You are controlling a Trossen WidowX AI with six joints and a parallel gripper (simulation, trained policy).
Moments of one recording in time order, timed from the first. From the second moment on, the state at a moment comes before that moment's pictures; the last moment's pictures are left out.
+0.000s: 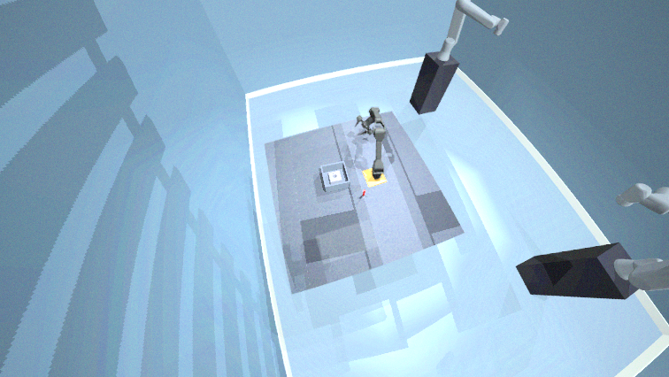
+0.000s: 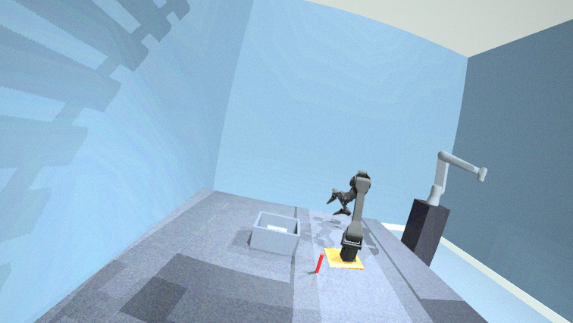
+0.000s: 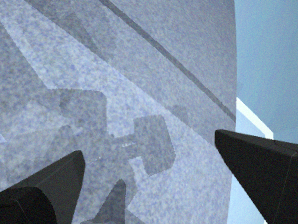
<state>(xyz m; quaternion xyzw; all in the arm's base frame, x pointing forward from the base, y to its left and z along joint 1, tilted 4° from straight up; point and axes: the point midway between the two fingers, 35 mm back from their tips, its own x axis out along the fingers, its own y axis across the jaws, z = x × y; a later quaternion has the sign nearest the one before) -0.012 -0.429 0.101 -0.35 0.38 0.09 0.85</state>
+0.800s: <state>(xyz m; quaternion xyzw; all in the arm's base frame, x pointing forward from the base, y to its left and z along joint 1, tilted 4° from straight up) 0.182 -0.311 0.166 -0.06 0.52 0.12 0.84</state>
